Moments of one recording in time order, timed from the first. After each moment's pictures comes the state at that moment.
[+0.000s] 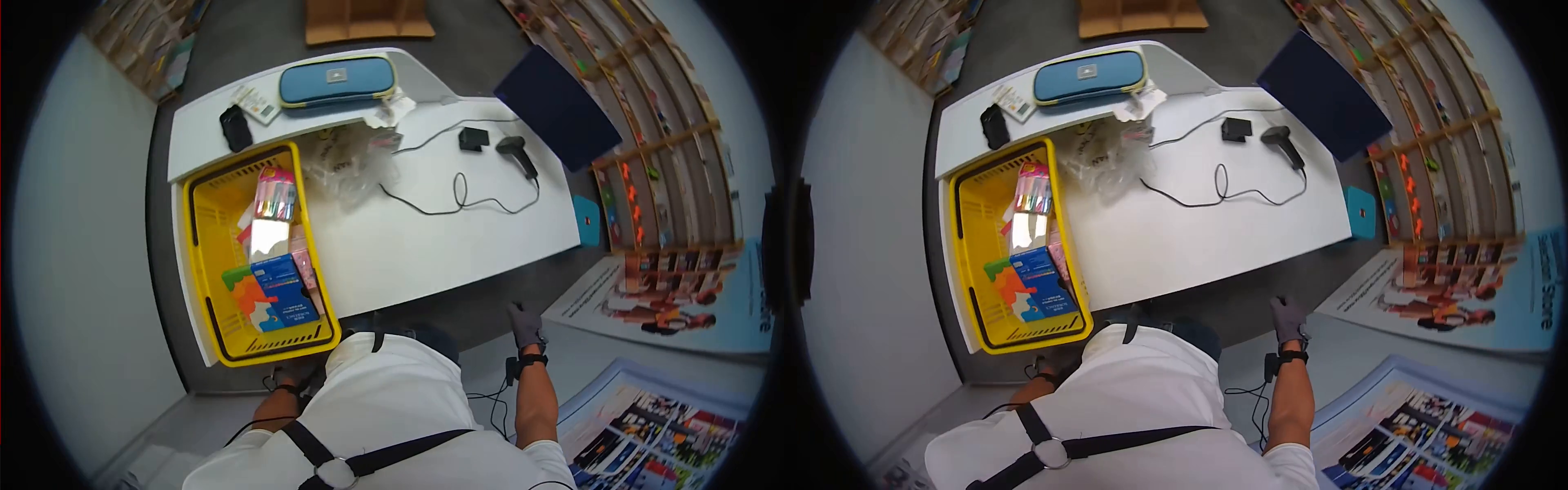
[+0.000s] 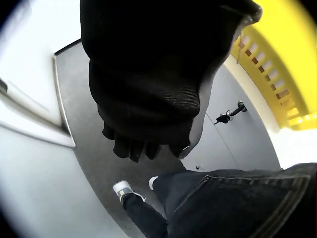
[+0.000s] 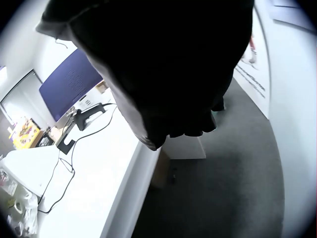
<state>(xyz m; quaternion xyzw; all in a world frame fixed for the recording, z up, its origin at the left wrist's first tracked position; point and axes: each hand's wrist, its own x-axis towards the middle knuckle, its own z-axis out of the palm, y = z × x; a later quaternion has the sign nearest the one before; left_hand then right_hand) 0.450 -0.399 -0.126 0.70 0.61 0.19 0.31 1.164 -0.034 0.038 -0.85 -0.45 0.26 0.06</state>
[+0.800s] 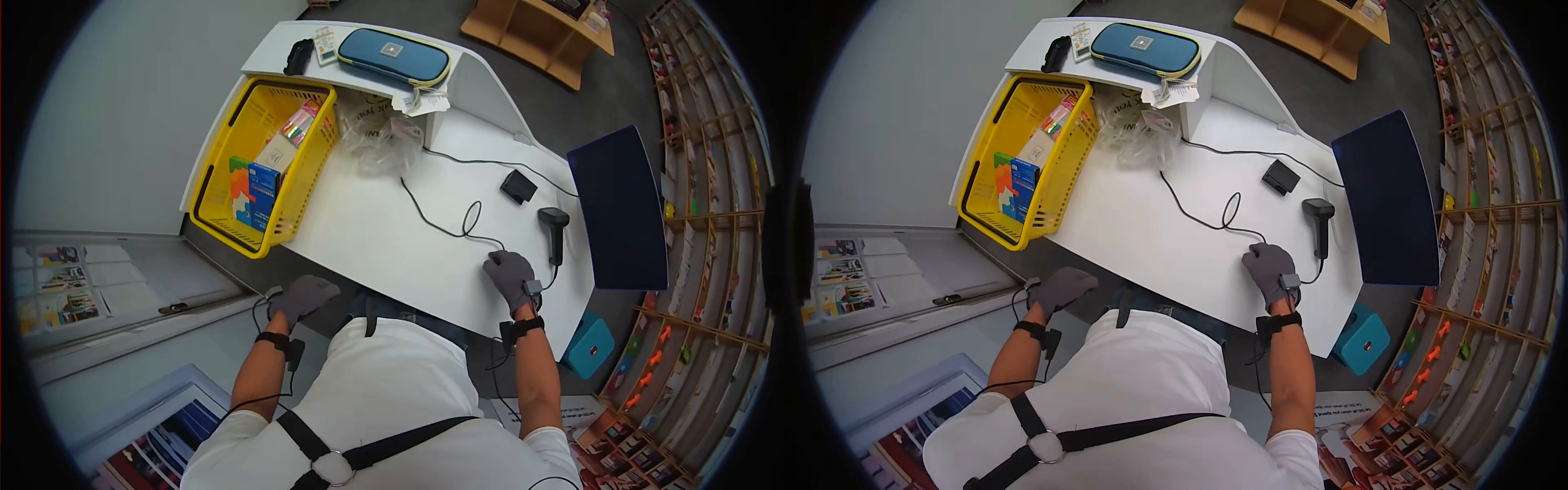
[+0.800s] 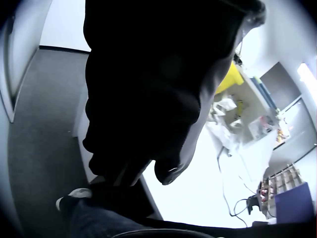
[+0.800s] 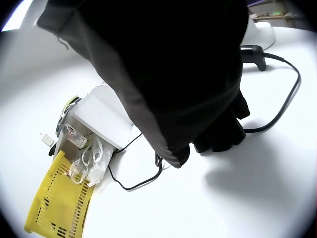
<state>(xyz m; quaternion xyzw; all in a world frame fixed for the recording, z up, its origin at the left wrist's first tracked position) 0.814 -0.052 0.075 0.31 0.81 0.06 0.50 1.174 0.307 0.048 -0.47 -0.82 0.30 -0.11</state>
